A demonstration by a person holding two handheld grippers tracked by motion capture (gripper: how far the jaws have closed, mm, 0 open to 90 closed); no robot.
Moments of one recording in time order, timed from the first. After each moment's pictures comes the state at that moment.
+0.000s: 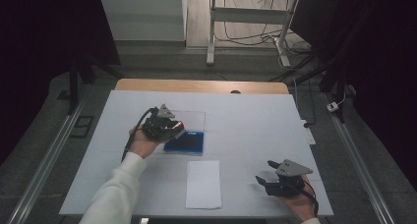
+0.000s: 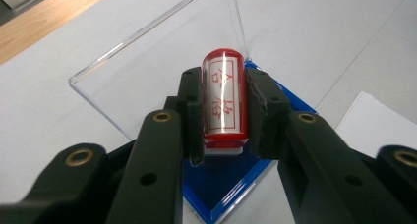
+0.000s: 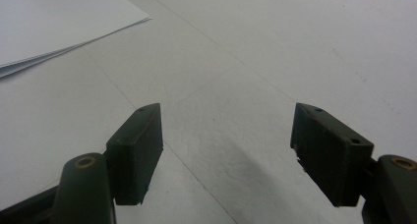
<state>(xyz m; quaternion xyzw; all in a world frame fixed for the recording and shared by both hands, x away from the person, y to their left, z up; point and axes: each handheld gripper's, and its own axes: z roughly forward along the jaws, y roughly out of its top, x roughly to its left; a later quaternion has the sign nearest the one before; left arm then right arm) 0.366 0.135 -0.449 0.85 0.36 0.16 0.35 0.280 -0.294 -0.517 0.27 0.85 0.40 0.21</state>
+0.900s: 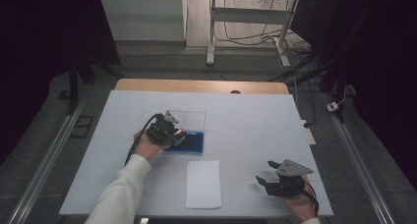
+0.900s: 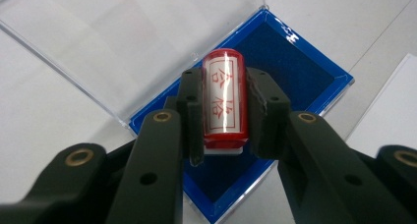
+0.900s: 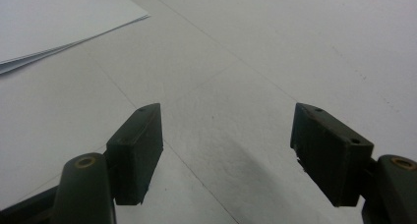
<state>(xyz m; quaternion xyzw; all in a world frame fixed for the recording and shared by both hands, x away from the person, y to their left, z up) 0.380 0.128 -0.487 0.87 0.38 0.13 0.30 0.280 -0.295 -0.517 0.27 0.85 0.40 0.21</state>
